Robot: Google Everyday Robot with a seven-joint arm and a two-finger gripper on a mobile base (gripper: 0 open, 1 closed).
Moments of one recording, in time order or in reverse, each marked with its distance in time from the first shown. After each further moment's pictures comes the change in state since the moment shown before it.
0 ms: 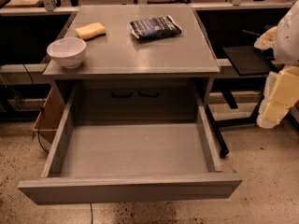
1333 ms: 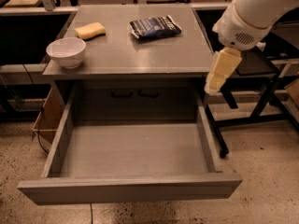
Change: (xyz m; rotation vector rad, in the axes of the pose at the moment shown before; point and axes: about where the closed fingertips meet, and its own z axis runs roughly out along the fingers) arm -0.070 -0.092 0.066 0.081 -0.100 -0.023
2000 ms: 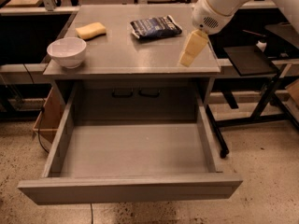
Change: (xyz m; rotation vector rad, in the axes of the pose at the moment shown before) arm -0.063 -0.073 0.052 0.009 -0.120 0.064
